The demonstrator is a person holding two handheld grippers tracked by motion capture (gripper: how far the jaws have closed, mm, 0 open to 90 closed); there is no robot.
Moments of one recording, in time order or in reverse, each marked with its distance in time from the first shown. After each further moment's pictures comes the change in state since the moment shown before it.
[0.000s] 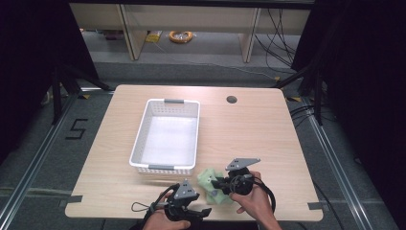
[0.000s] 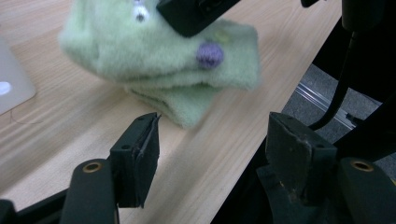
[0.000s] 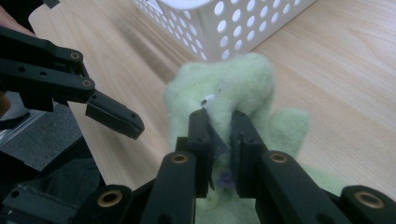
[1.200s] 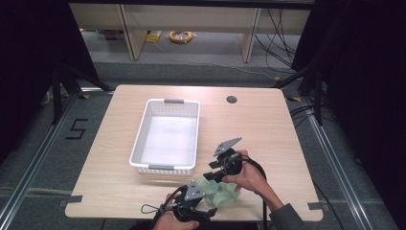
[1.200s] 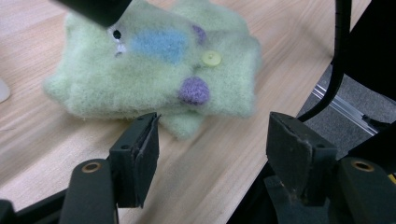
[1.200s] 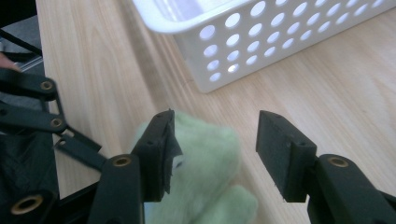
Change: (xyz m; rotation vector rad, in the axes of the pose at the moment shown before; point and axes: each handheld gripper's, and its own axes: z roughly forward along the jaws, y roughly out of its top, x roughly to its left) left arm -0.006 0.001 0.020 0.029 0.055 0.026; right arm -0.036 0.050 0.038 0.167 0.114 -0.210
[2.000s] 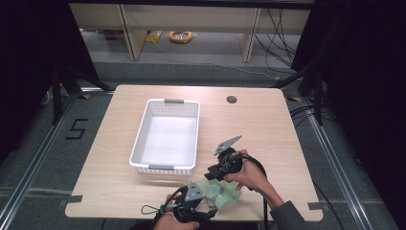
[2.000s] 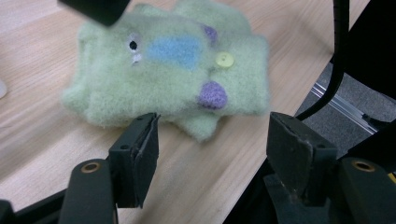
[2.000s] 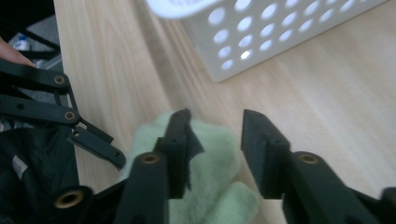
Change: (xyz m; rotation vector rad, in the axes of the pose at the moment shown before) left arm -0.001 -0.002 0.000 0.005 -0.008 0.001; right arm -0.004 -0.002 0.002 0.039 0.073 0.016
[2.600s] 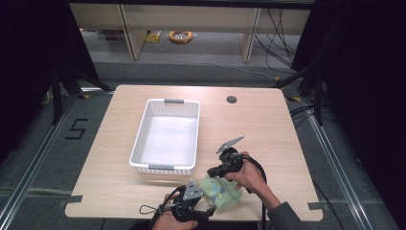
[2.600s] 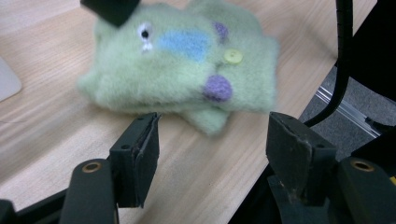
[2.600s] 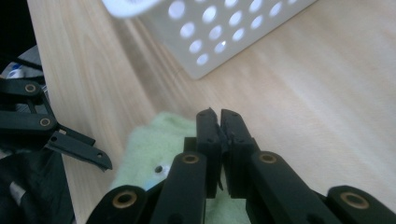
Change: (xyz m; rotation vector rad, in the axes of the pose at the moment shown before) left arm 0.001 0.000 -0.002 -0.024 0.009 -0.027; right arm -0.006 -0.008 -0.002 -0.045 -0.034 0.142
